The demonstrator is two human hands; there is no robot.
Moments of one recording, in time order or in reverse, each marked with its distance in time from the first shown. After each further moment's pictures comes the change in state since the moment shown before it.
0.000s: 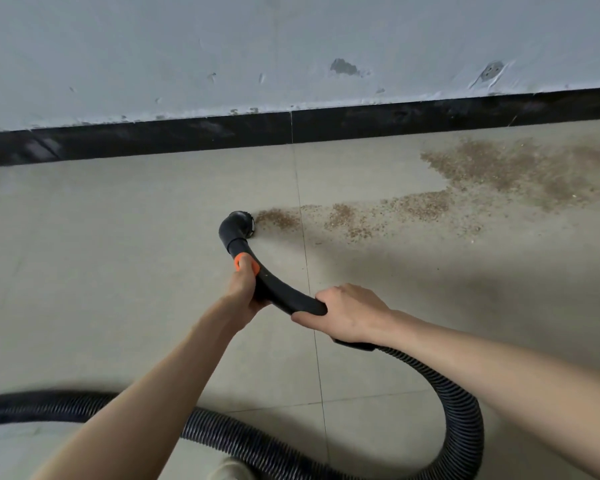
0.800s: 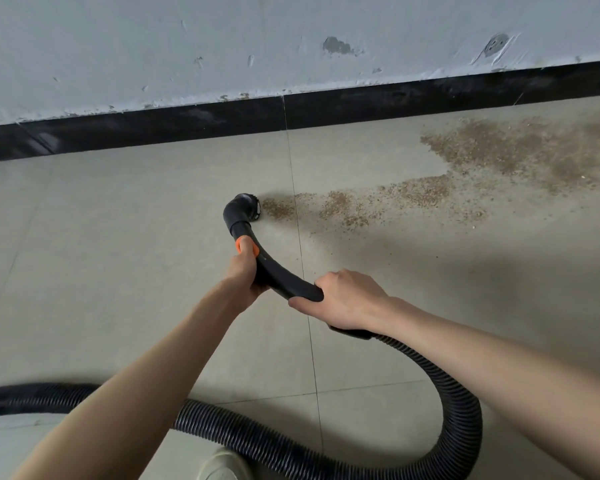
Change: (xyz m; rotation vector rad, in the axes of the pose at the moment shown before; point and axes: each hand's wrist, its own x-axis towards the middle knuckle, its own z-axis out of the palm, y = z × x) left_hand 0.001 0.004 0.022 0.021 0.049 -0.007; right_hand 0.003 0.012 -0.003 -0.011 0.017 0.039
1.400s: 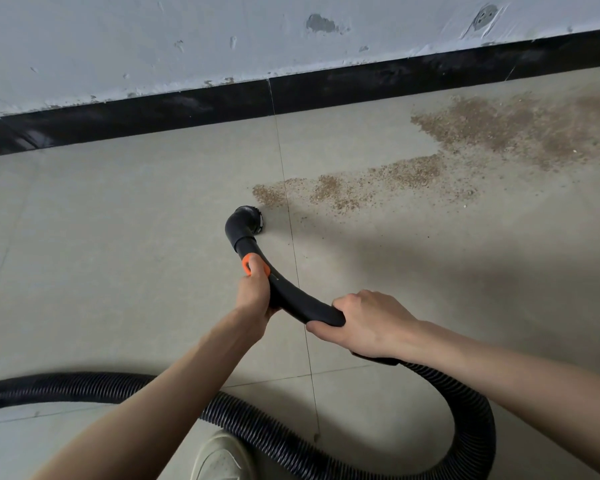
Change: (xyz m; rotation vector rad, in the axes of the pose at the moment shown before) left_hand -0.033 -0.054 0.008 0.055 0.041 0.012; right_hand -0.056 0.022 0.025 0.032 -0.058 0.035
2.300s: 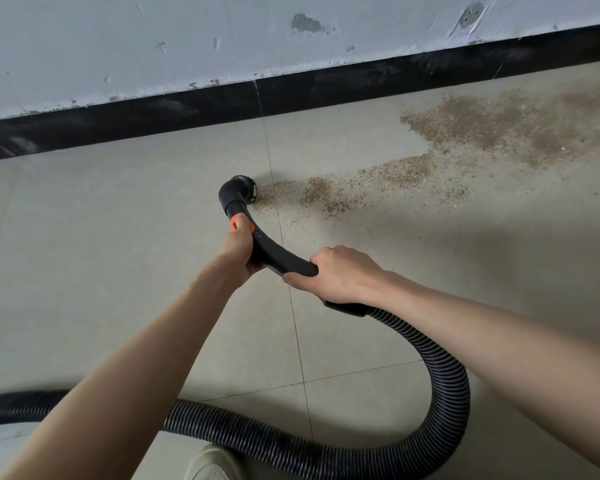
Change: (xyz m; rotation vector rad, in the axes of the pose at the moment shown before) left_hand 0.040 0.061 0.020 0.056 -0.039 0.027; right_hand 0.055 -0.004 -0.035 0.059 0.085 0.017
